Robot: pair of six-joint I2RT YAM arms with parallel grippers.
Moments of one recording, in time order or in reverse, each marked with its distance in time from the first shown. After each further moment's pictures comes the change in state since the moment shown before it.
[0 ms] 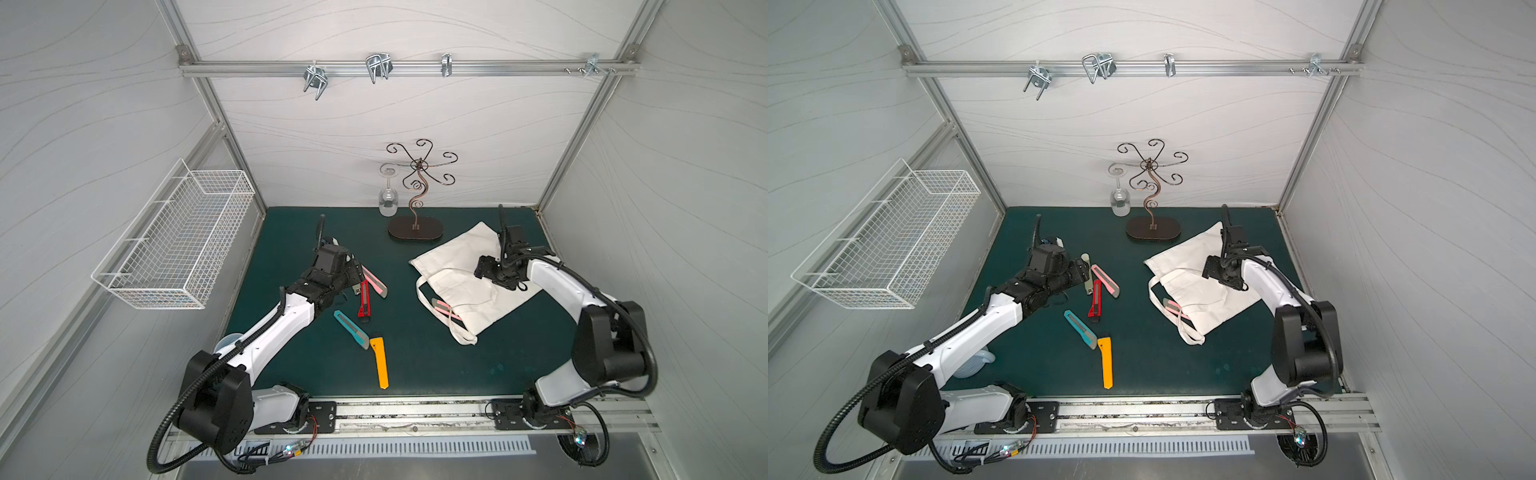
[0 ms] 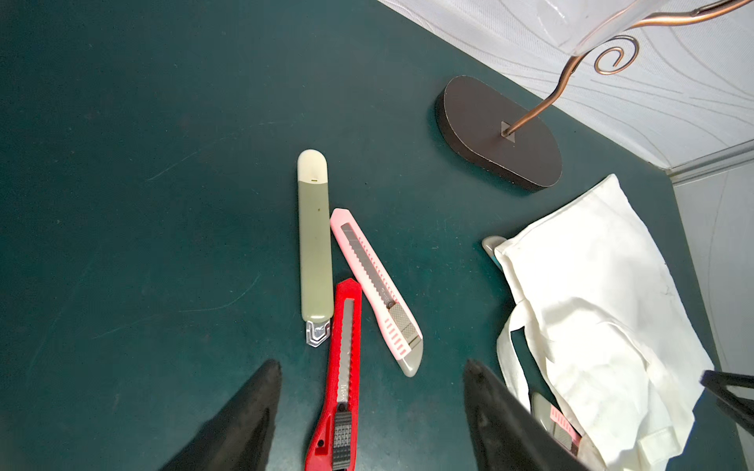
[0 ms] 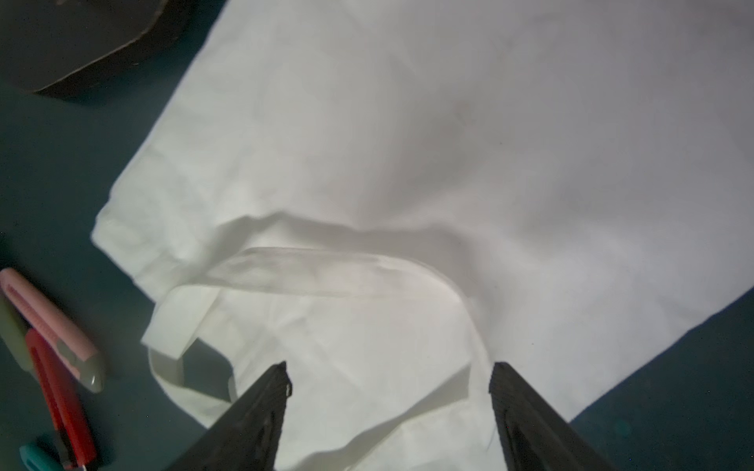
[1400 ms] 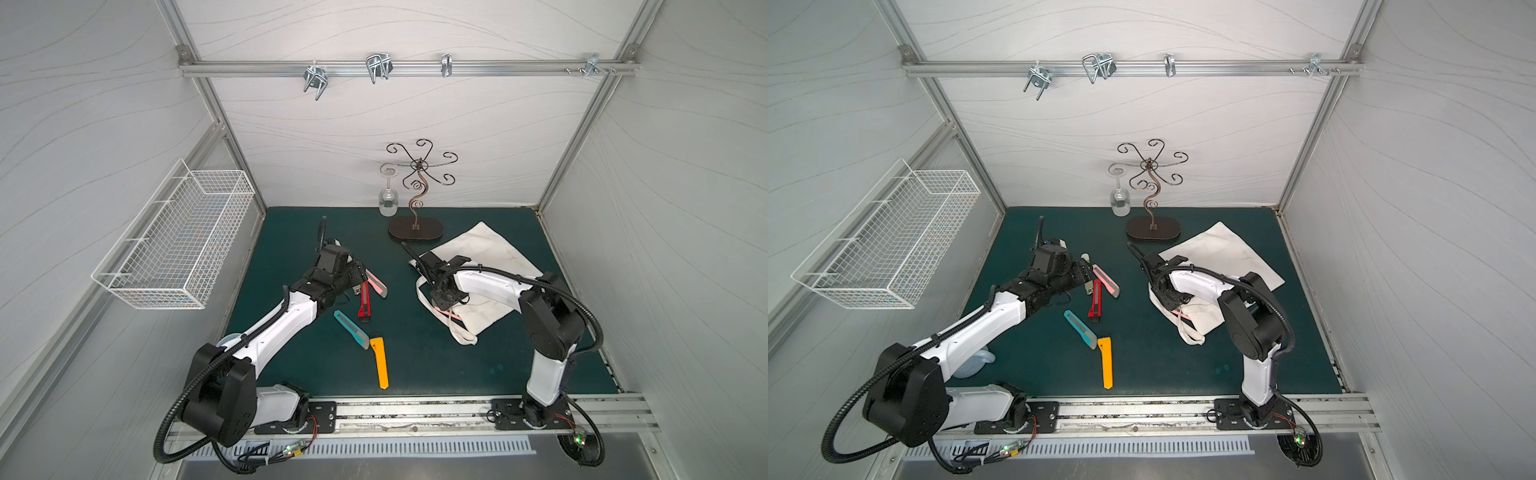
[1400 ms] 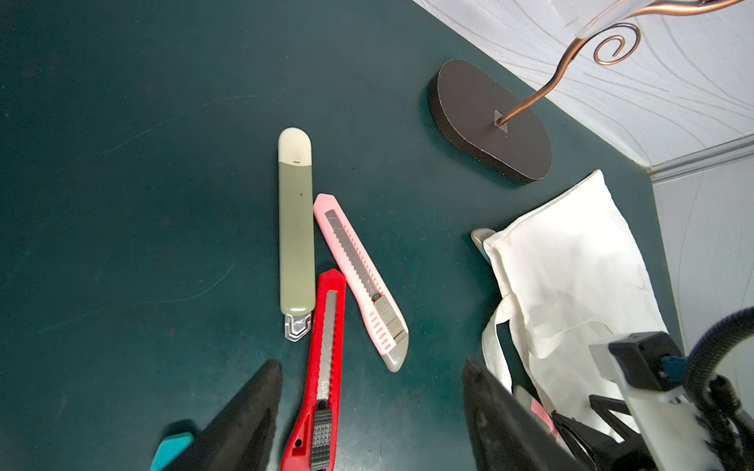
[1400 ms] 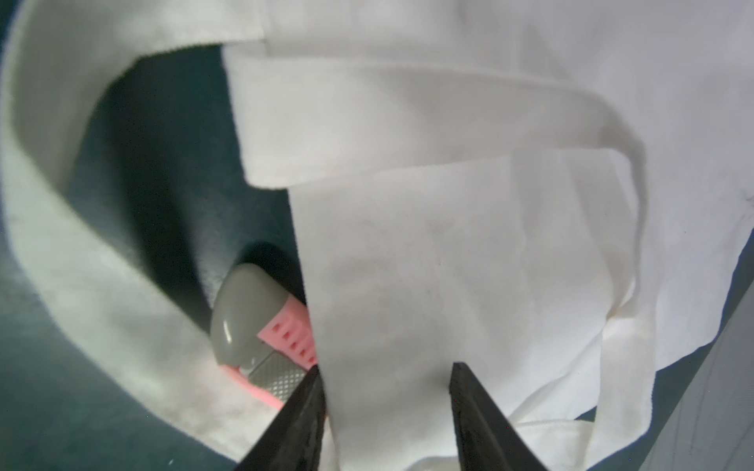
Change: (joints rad) left arm 0.000 0.035 -0.010 0.035 0.056 -0.050; right arm 0.484 0.360 0.144 -0.159 0.436 -0.282
